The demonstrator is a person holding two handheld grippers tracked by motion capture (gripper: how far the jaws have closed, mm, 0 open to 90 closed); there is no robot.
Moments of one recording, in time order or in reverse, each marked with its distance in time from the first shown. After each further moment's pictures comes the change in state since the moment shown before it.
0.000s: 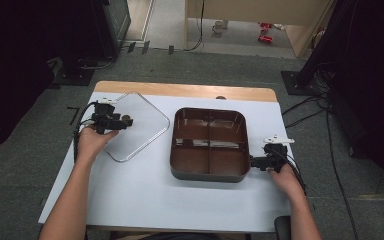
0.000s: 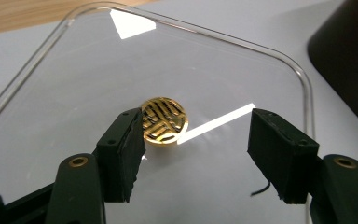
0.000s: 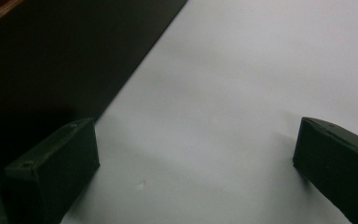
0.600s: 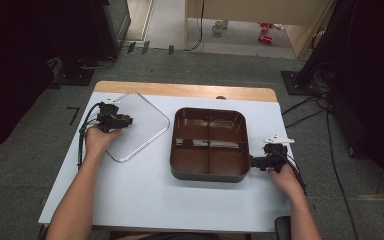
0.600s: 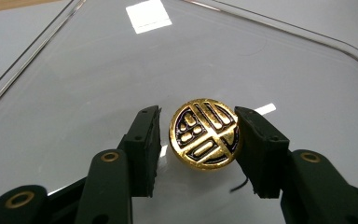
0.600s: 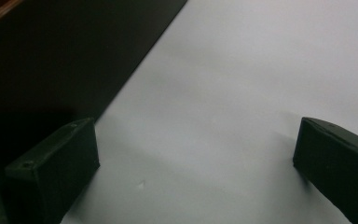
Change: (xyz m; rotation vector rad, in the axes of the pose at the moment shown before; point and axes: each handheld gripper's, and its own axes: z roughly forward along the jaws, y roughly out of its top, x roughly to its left) left arm 0.011 -0.008 0.036 0.020 0.051 -0.002; right arm 0.000 0.000 0.000 0.000 0.000 0.000
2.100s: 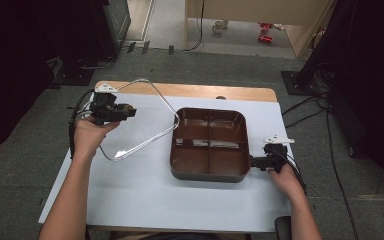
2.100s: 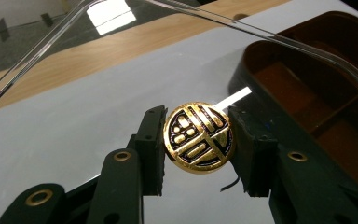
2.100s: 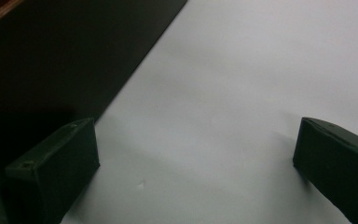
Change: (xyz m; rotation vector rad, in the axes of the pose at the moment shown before) left arm -0.064 0.053 -0.107 -0.091 -0.158 0.140; right arm 0.000 0.000 0.000 -0.002 -0.001 -0.002
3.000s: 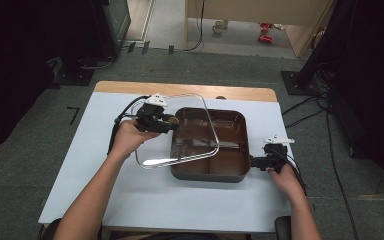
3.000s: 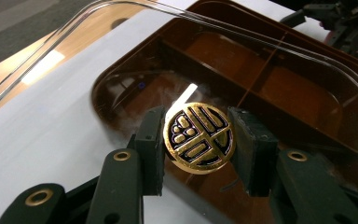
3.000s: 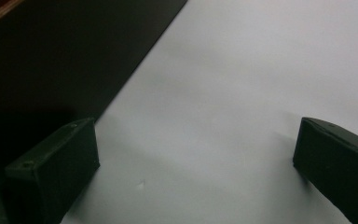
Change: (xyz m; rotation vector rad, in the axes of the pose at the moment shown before) left arm -0.090 0.023 0.074 0.040 -0.286 0.251; right arm 0.000 0.000 0.000 0.002 0.001 0.002
